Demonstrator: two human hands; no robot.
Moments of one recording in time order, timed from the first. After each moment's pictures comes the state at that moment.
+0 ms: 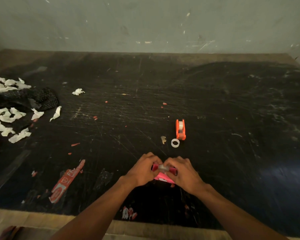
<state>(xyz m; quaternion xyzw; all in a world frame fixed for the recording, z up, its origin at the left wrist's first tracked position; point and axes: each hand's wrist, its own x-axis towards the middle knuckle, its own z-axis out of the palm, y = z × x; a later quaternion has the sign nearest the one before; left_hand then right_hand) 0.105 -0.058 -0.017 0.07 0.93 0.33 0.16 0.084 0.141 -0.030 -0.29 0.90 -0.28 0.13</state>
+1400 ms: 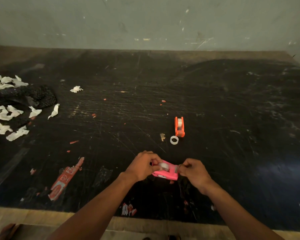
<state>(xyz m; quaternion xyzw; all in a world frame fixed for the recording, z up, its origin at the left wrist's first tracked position) 0.102 -0.060 -0.025 0.07 0.92 0.36 0.14 0.093 0.157 -0.016 0.11 0.83 -0.47 0.26</state>
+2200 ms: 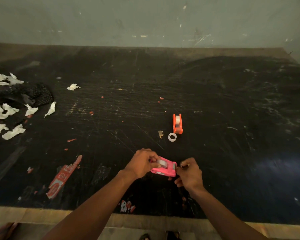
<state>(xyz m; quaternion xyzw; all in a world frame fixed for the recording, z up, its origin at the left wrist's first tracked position) 0.103 -0.058 -0.029 0.06 0.91 0.38 0.14 0.115 0.140 -0.031 0.21 0.82 -0.50 0.18</state>
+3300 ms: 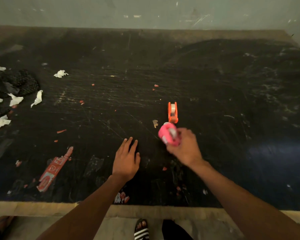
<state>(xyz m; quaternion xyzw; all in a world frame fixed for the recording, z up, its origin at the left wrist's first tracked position) 0.130 -0.072 -0.079 -0.06 0.98 0.20 0.06 0.059 0.153 -0.023 0.00 0.93 -0.34 0.10</state>
